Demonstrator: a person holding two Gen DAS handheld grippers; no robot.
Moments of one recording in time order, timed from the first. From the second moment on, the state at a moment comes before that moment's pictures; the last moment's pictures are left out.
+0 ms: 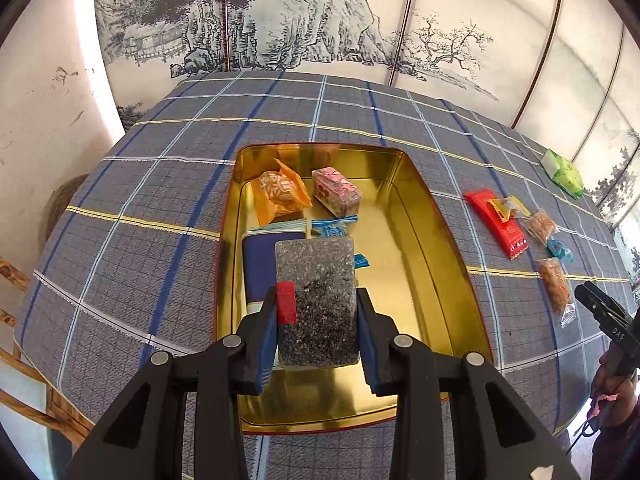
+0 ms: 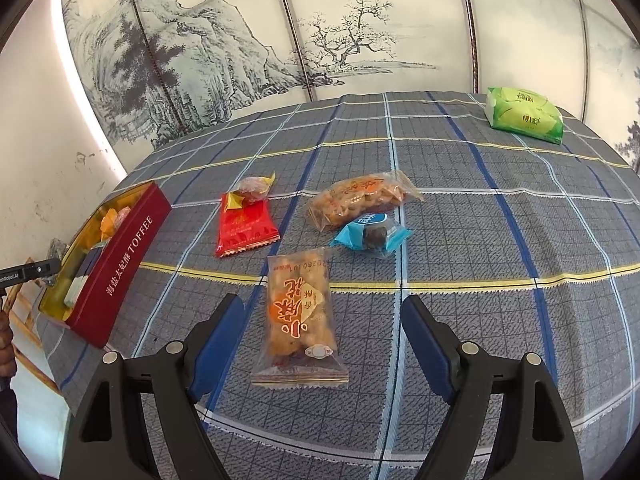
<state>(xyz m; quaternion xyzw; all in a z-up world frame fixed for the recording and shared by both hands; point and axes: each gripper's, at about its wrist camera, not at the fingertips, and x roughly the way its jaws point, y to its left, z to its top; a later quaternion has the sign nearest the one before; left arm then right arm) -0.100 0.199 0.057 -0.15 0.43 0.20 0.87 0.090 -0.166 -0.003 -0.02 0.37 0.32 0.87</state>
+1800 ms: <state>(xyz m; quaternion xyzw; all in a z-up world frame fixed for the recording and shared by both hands) -0.101 0.195 0.068 -0.11 0.38 0.23 0.89 0.102 -0.125 -0.022 -0.10 0.40 0.32 0.85</state>
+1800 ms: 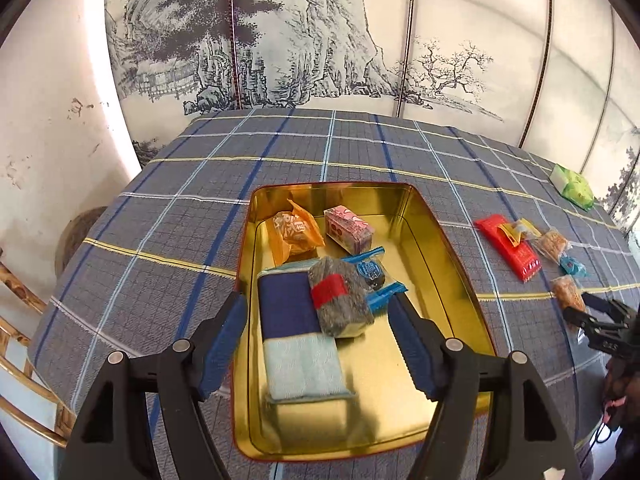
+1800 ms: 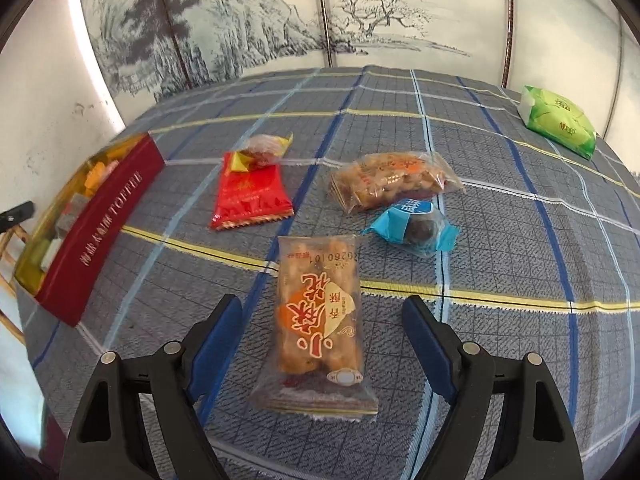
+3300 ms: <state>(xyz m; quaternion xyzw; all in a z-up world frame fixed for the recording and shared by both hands) -0.138 0.192 0.078 -0.09 0.36 0.28 0.89 0.044 0.072 0.064 -0.04 0.39 0.53 0.76</state>
